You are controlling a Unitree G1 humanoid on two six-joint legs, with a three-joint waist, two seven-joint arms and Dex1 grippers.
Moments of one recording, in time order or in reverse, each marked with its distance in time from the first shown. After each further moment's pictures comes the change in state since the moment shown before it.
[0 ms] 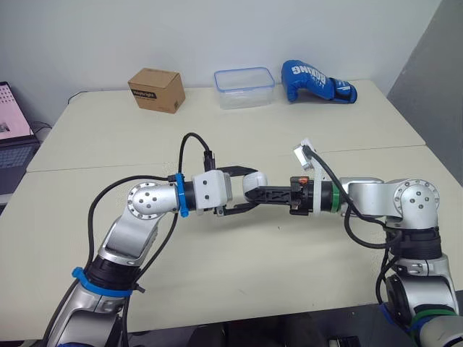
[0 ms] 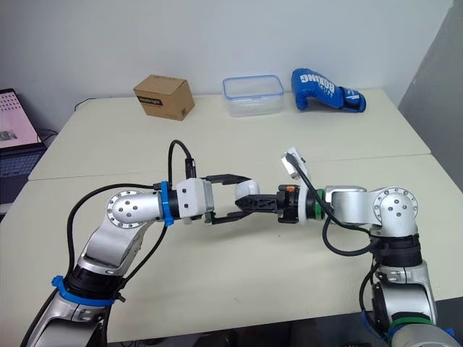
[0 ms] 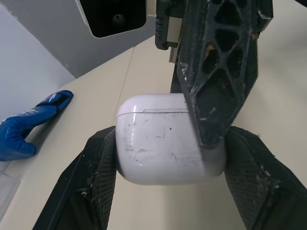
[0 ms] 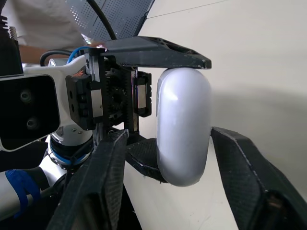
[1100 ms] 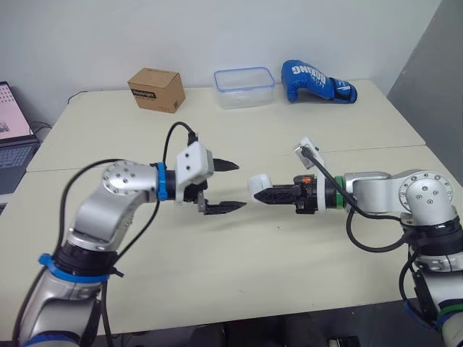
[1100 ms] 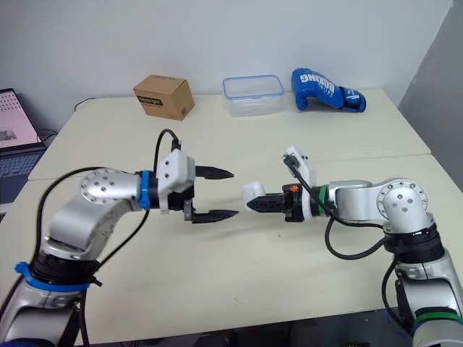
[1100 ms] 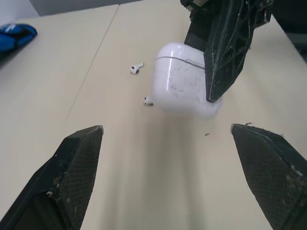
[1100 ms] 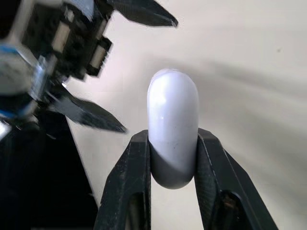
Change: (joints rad) left arm -0.153 0.194 0.074 -0.007 -0.291 0.581 -0.140; right arm -0.101 -0.227 0.211 -0.121 -0.325 -0.091 0.318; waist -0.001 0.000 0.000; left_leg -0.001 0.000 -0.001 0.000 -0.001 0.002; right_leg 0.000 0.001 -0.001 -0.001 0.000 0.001
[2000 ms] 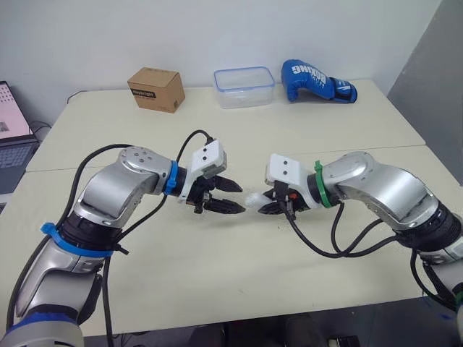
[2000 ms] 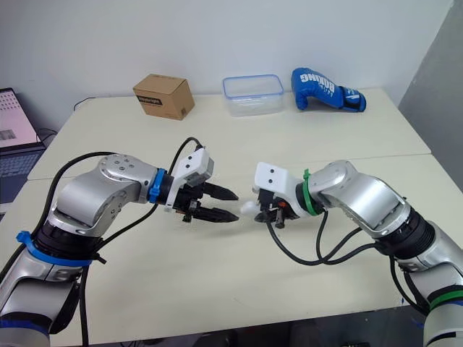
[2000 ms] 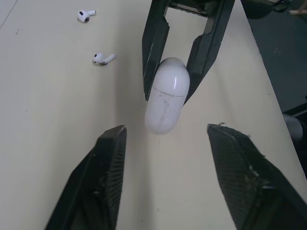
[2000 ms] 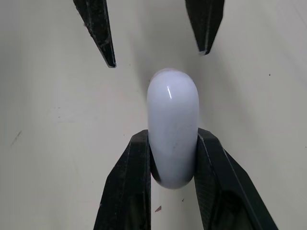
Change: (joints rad) left arm -0.150 -0.001 -0.189 0.065 0.025 0.209 -0.104; right arm -0.140 -0.046 0.398 -0.095 -0.978 -0.299 0.753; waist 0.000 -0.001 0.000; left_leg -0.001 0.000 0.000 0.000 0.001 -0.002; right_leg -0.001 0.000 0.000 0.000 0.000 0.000
